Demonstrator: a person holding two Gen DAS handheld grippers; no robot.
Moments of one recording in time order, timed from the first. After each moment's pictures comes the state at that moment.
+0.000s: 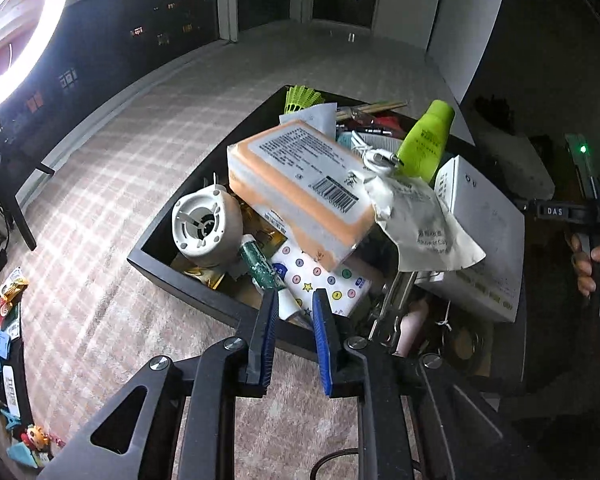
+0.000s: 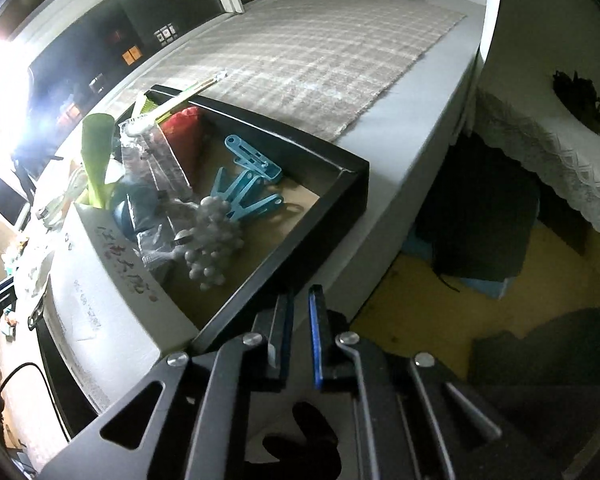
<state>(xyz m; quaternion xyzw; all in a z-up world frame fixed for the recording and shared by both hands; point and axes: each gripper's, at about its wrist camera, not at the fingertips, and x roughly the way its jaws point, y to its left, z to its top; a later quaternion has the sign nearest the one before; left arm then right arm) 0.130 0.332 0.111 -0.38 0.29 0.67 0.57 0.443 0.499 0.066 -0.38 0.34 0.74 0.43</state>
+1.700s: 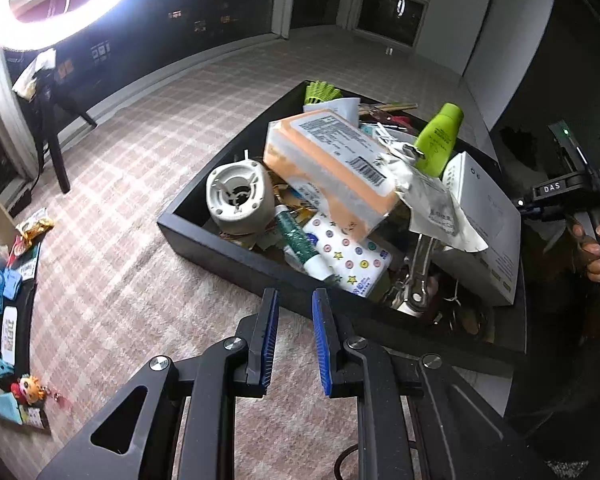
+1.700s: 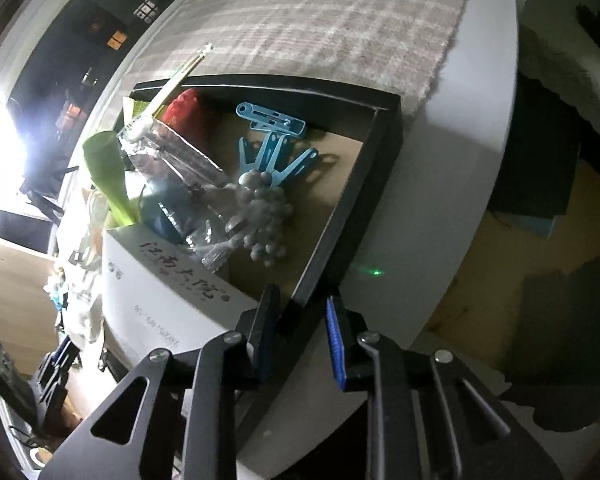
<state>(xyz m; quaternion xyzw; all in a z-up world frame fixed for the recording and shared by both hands) 0.081 0.286 0.105 -0.42 0.23 0.70 0.53 0.382 0.525 0.069 -0.41 0.49 0.68 0.37</state>
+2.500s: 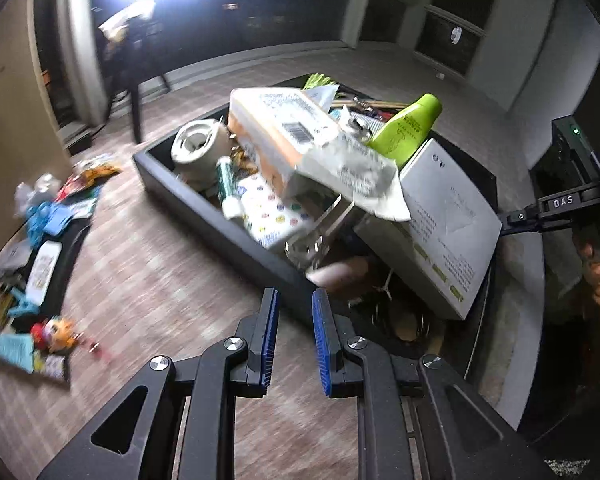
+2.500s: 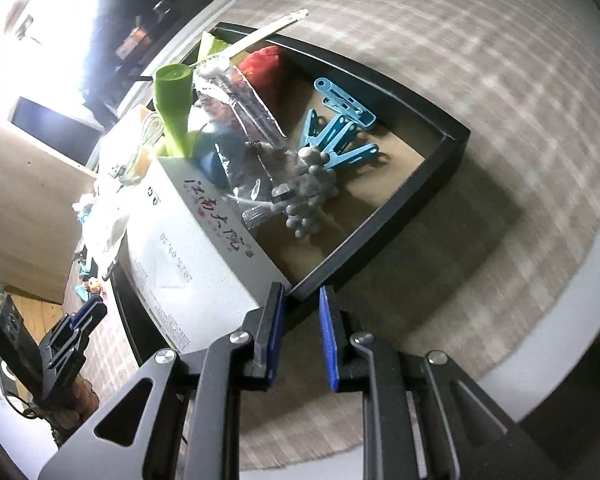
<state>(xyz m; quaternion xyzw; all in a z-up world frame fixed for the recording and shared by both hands) 0.038 0.230 0.096 -0.44 0.18 0.75 0.46 0.227 0.488 0.073 -0.48 0.42 0.74 0.23</state>
